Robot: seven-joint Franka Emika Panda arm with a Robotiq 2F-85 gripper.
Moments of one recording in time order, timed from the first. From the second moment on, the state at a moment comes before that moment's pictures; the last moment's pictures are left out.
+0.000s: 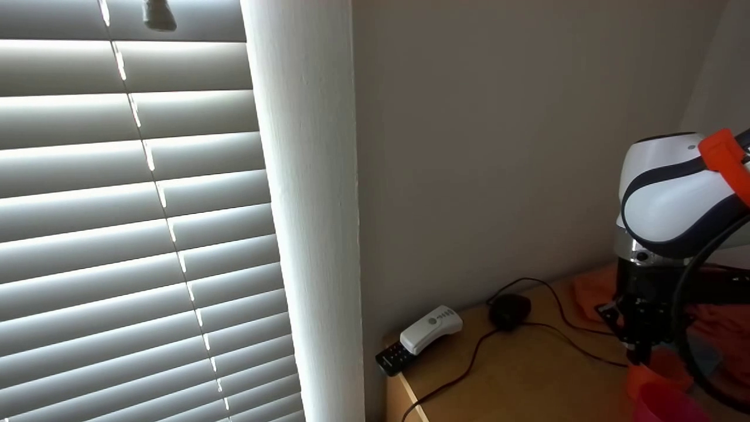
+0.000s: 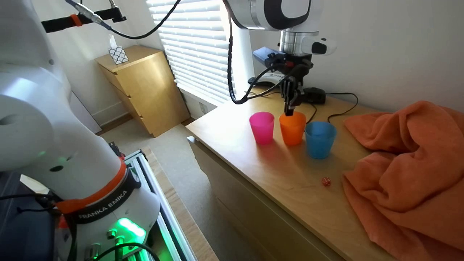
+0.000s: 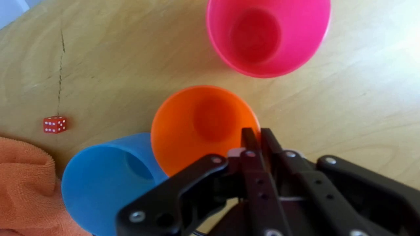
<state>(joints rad) -0.05 0.25 -0.08 -2.21 -0.03 2.29 0.33</state>
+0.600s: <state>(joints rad) -0.05 0.18 -0.08 -2.21 -0.03 2.29 0.33</state>
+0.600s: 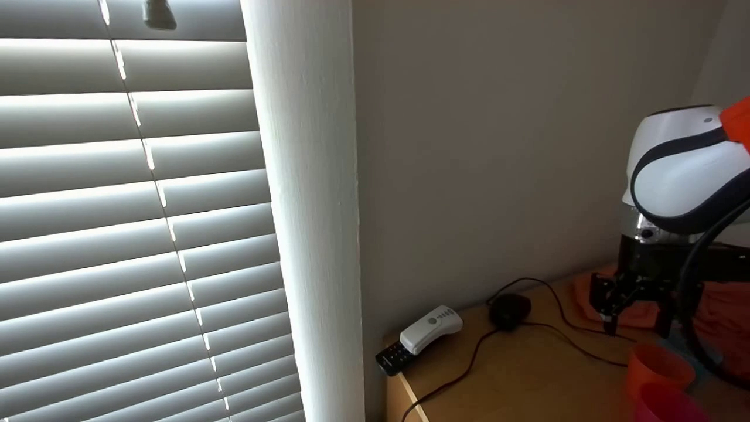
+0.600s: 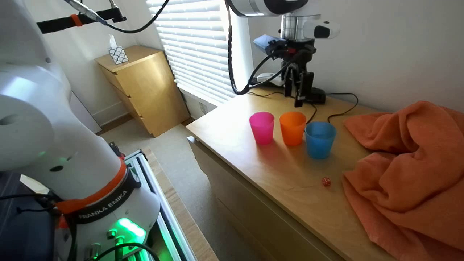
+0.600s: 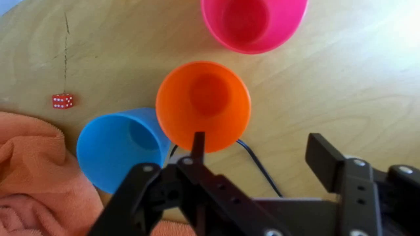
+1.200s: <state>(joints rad) -0.06 -0.14 -0.08 -2.32 -0.06 2.29 0.33</state>
